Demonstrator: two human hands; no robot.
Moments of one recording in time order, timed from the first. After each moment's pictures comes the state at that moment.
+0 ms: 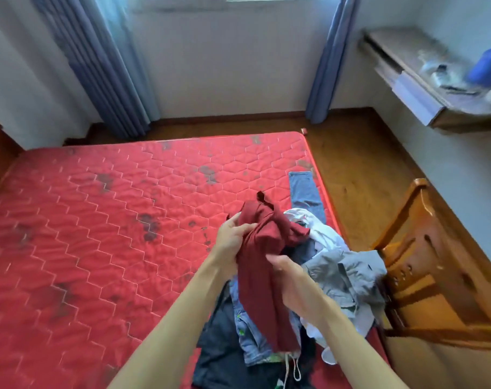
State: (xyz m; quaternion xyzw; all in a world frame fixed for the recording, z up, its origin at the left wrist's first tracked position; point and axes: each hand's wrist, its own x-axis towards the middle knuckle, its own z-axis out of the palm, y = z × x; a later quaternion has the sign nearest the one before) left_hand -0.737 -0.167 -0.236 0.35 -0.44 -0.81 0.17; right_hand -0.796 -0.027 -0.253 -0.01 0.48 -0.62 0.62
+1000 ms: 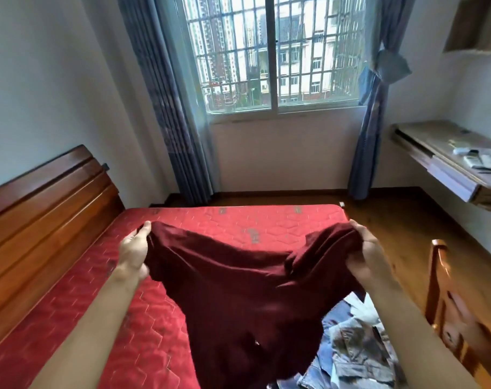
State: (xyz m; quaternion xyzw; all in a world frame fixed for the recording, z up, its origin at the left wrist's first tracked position) left_hand -0.521 -0.188 -0.079 0.49 -0.39 -0.57 0.52; right_hand -0.876 0.028 -0.143 -0.05 0.38 -0.83 0.41
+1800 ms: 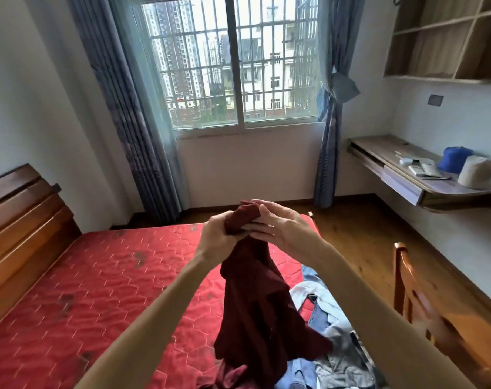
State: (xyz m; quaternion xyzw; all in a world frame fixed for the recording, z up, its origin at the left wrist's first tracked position) left_hand -0.677 -0.148 -0.066 0.24 -0.83 -0.38 0.34; right_hand -0.808 -0.024 -0.047 -0.36 0.46 -0.67 0.46
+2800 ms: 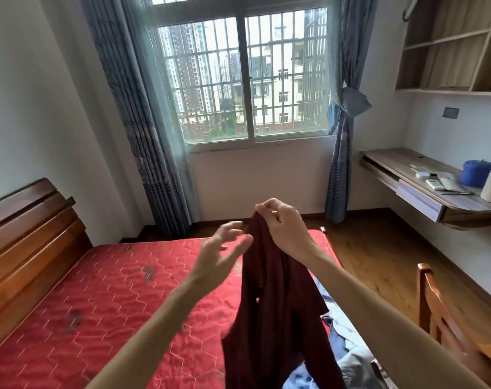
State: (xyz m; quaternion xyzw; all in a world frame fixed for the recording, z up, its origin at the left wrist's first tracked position) left_hand -0.650 -0.172 -0.065 0.22 -0.83 -0.40 0.31; right_hand -0.814 -0.089 -0.035 -0.49 0.67 -0.56 0.05
